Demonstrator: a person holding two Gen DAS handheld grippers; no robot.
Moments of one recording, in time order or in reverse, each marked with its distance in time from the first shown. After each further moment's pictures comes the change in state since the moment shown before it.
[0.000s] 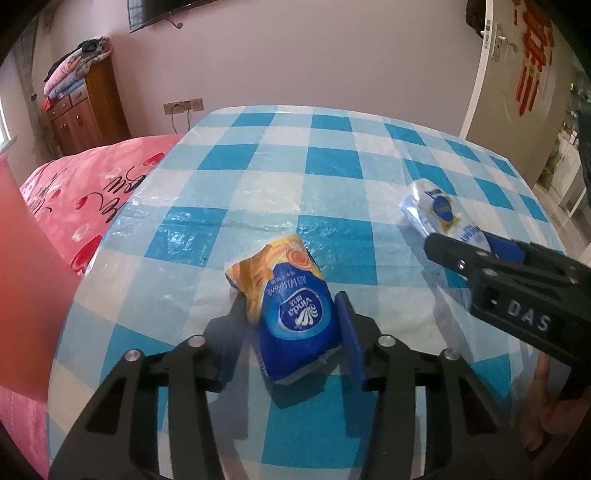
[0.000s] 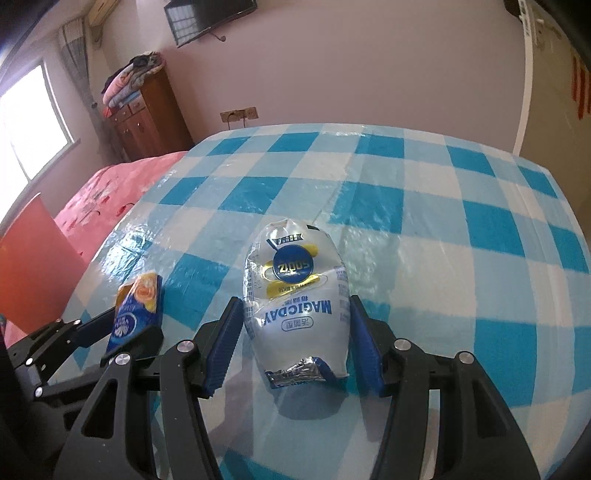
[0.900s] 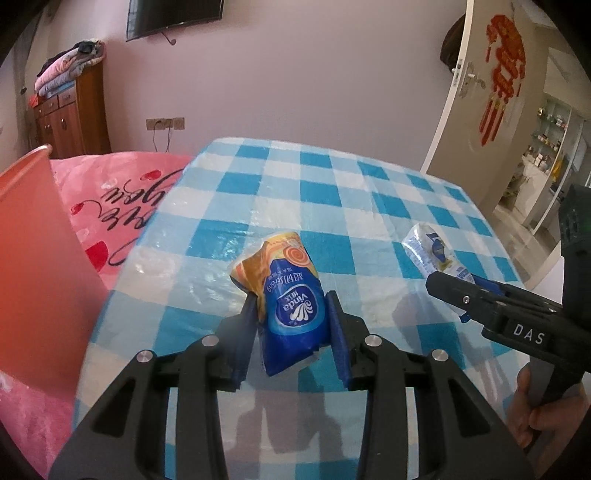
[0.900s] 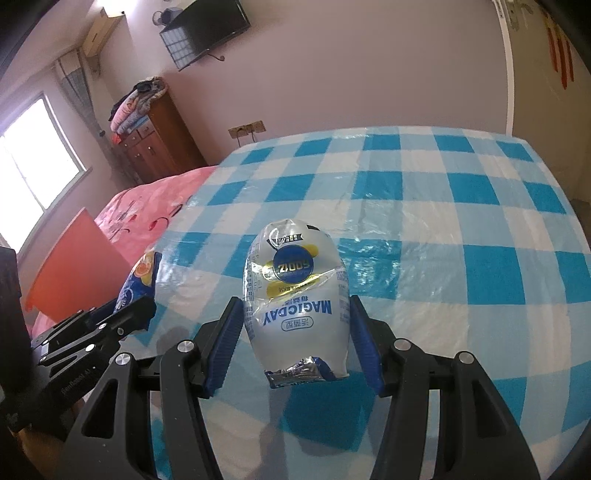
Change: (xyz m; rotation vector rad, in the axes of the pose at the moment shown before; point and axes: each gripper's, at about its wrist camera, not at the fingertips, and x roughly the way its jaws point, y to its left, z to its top) left arm -0.076 0.046 -0.019 -0.017 -0.115 -0.162; right arm -0.065 0.025 -0.031 0.092 -0.040 0.076
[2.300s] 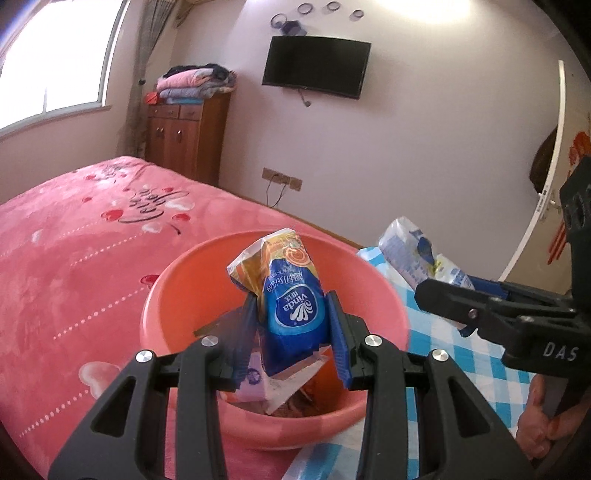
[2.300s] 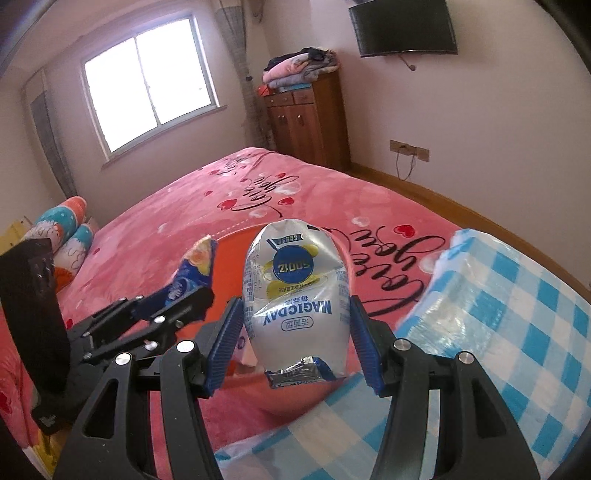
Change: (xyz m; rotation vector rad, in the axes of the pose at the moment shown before) left arm -0.141 0.218 0.024 -0.297 -0.263 0.267; right arm 0.029 0.319 0.072 -0.475 0.035 0.342
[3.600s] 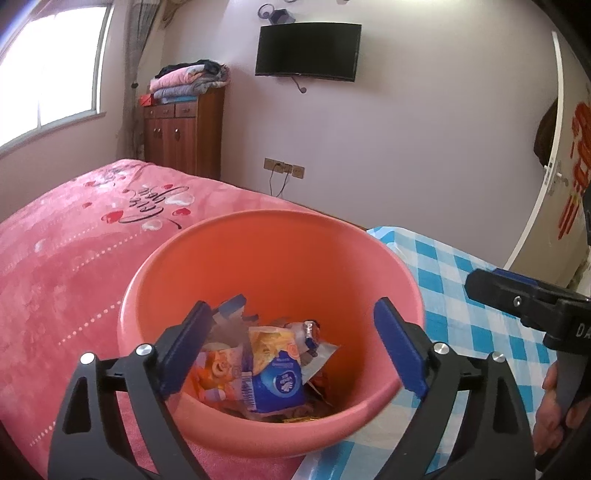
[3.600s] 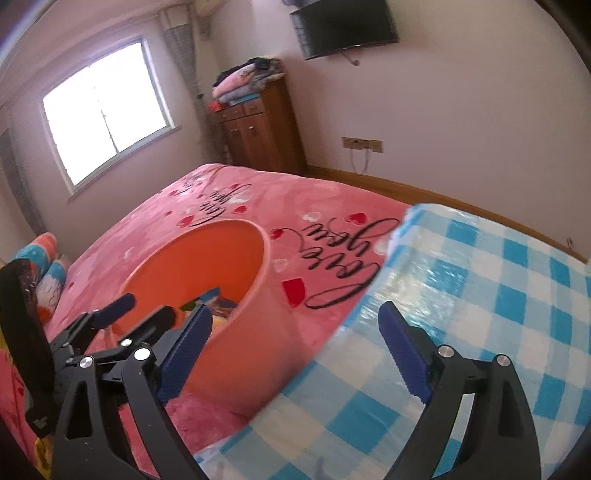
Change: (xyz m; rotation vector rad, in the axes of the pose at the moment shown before) left arm 0.012 -0.019 -0.012 0.086 0.030 0.035; right arm -0.017 -0.056 -0.037 0.171 -0.050 -0.129
